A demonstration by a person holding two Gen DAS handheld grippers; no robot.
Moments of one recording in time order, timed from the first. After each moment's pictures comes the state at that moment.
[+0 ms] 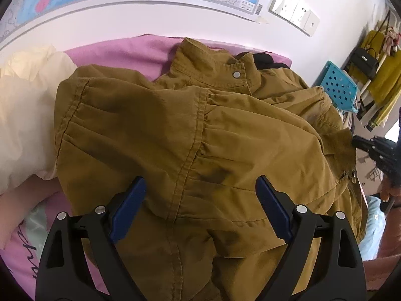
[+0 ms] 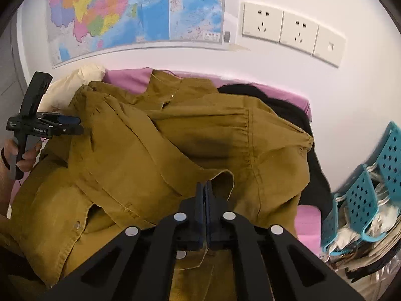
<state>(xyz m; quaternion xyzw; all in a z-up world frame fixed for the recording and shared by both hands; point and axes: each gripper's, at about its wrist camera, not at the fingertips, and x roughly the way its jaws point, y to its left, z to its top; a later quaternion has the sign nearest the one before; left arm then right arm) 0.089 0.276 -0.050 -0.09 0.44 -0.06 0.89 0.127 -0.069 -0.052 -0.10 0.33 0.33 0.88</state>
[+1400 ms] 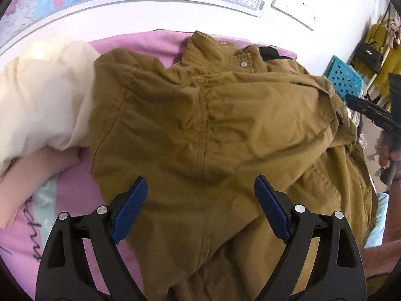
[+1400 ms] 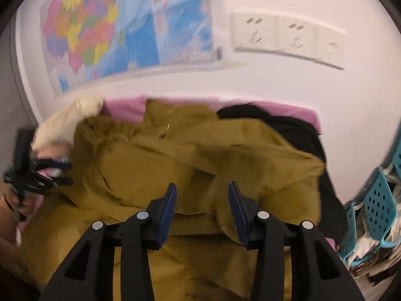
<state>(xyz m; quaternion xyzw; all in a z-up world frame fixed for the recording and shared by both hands) 0.053 0.279 -0.052 -0.07 0.45 -0.02 0.89 0.163 -0.049 -0.051 -0.04 0.30 0.36 0.88</state>
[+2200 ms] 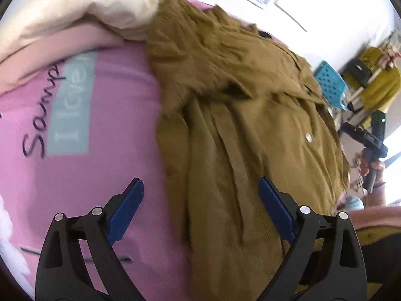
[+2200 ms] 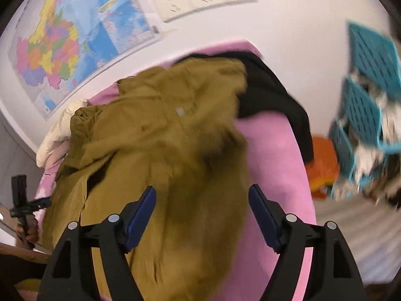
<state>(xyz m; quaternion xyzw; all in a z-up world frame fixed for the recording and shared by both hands) -0.103 0.290 -0.079 -0.17 0.47 -0.05 0.87 0.088 -0.201 -0.125 0.11 0.40 0.31 0.86</state>
